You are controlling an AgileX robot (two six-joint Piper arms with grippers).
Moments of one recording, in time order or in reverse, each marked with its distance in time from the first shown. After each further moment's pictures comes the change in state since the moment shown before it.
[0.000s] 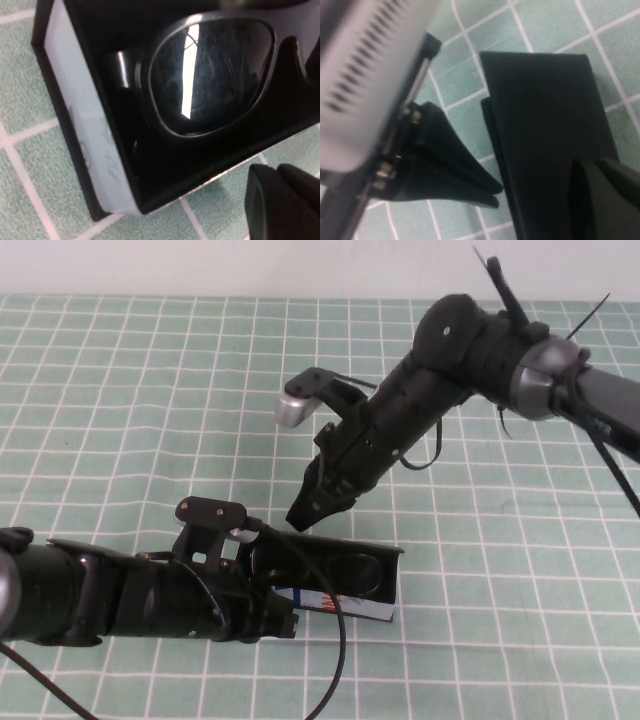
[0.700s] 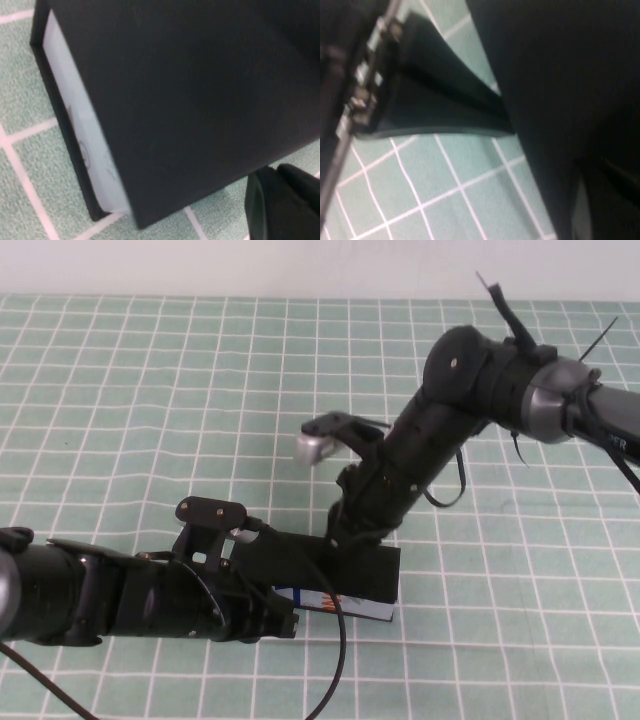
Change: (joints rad) right arm 0.002 -0.054 0.167 -0.063 0.004 0.109; left arm 0.000 0.000 0.000 0.000 0.002 0.000
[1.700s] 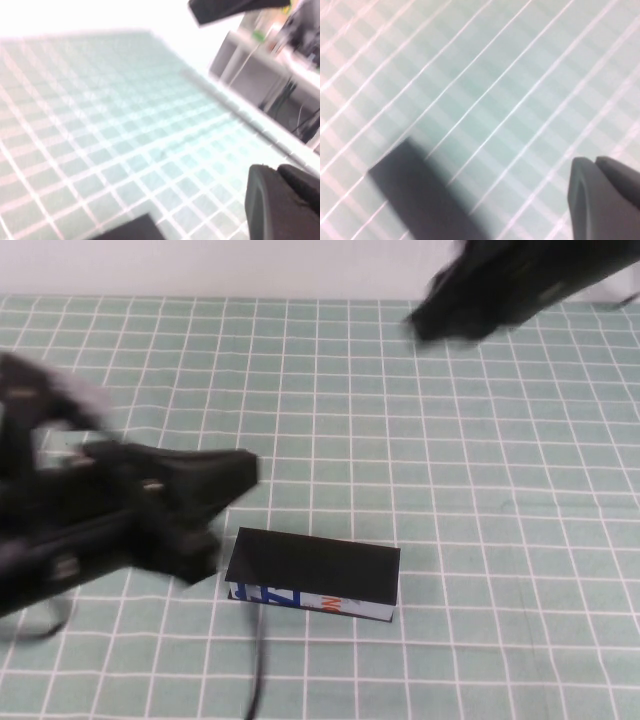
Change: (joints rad) right arm -0.061 -0.451 -0.119 -0.366 -0.144 0.422; left arm 0.000 -0.715 0.000 0.237 -0.005 -0.297
